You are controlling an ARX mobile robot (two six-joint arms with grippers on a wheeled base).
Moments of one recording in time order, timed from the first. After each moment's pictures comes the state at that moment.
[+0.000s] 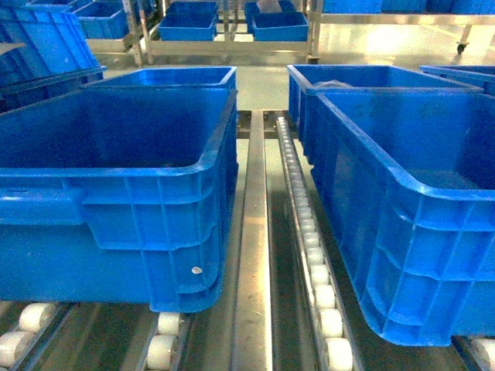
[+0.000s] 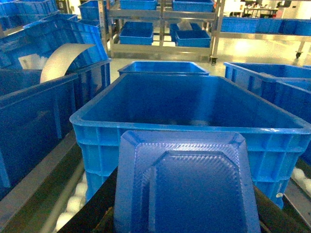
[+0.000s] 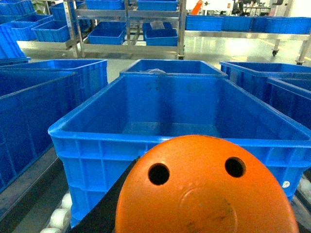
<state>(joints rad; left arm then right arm) 0.00 0.01 0.01 -0.01 0.00 0.00 0.00 0.01 0.01 -0.01 0.00 0.00</state>
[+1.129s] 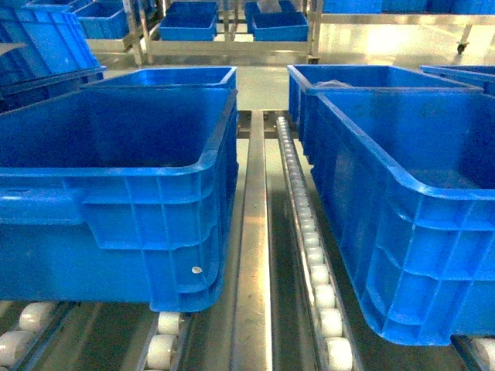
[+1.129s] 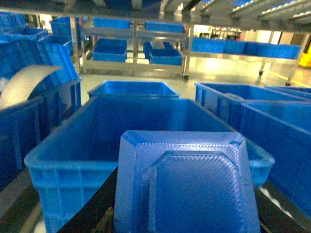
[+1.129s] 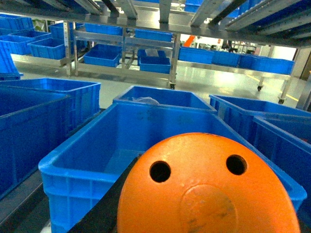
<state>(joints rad) -0.04 0.42 0.06 0.46 0.08 -0.05 0.07 0.23 0.02 0.35 0.08 -0.11</state>
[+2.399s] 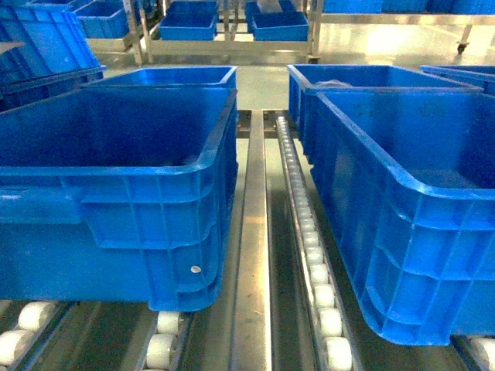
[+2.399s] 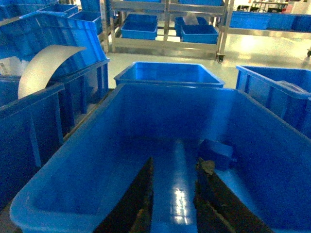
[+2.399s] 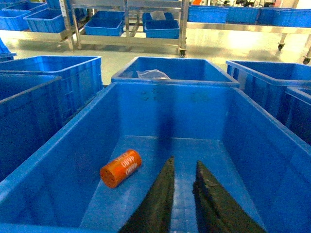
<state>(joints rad) 0.00 1.27 0.28 0.99 -0.01 -0.02 0.00 1.19 0.24 0.94 0.00 -0.01</state>
